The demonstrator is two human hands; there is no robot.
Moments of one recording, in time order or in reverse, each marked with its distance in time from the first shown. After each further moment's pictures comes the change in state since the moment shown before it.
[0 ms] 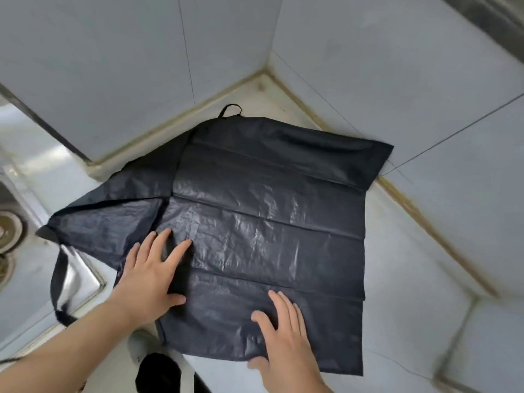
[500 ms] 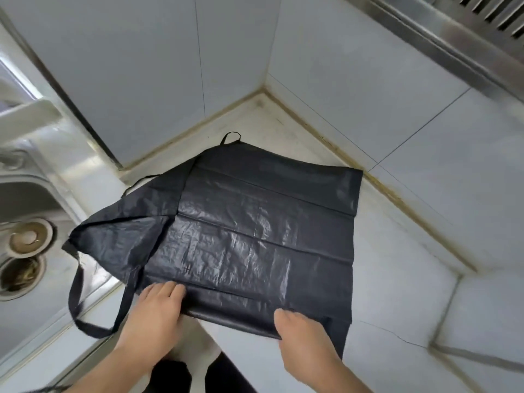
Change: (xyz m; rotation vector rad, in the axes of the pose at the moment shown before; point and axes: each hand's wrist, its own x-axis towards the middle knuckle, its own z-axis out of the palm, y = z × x) left_hand -0.102 -0.003 0.033 0.028 0.154 0.129; right_hand -0.051 -0.033 -0.048 -0.067 -0.156 0.053
